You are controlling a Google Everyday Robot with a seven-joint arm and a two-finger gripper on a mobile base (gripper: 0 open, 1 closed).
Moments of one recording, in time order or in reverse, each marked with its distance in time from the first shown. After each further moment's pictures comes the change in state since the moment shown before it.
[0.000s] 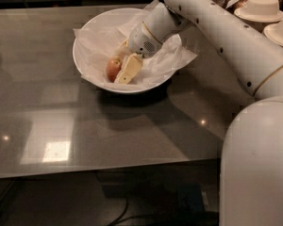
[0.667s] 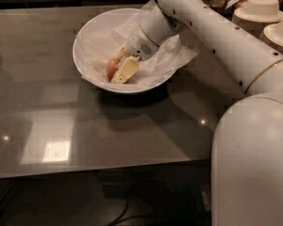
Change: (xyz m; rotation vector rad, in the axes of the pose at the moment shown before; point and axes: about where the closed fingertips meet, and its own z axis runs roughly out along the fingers) arm 0.008 -0.005 0.017 -0.030 0.029 0.032
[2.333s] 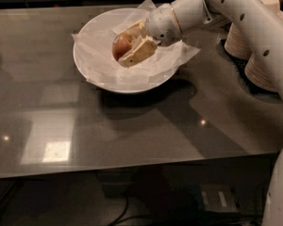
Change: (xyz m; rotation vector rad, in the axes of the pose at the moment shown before) arm -0.048 0.033 -0.091 0.119 -0.338 -0.137
